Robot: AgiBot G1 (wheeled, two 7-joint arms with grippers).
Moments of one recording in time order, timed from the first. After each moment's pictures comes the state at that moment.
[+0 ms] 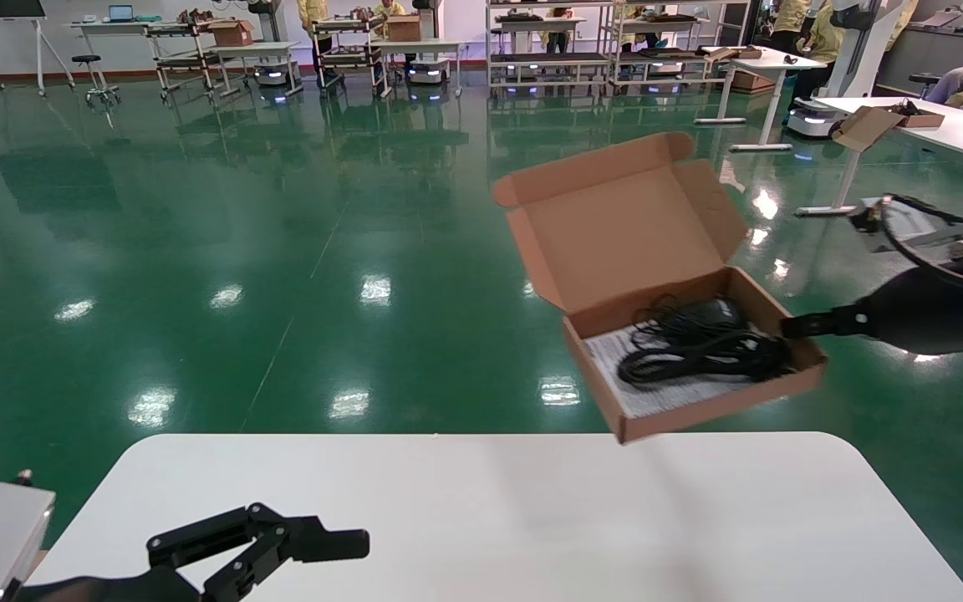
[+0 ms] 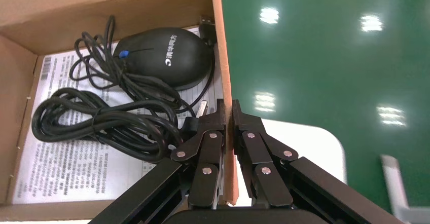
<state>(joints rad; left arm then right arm) -1.08 0.60 0.32 -1.27 0.71 1.48 -0.17 2.09 -1.10 -1.29 0.04 -1.30 -0.97 0.80</state>
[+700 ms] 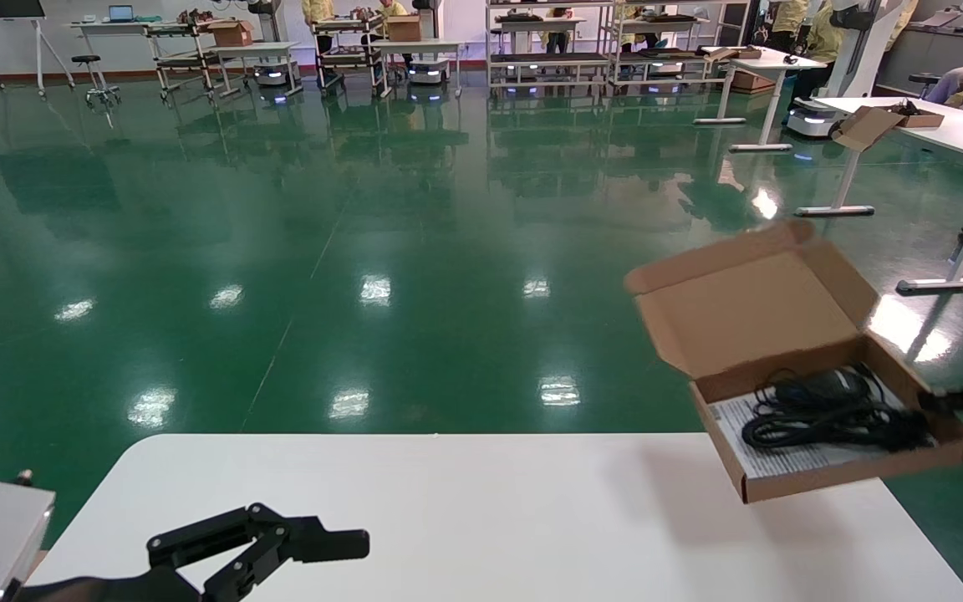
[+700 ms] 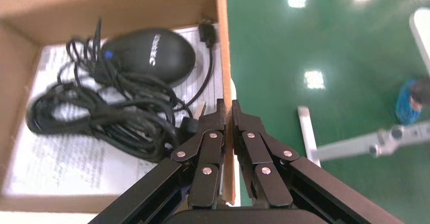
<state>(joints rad) -1.08 0.60 0.32 -1.27 0.71 1.48 -0.17 1.99 -1.00 -1.33 -0.01 -1.35 -0.83 0.73</state>
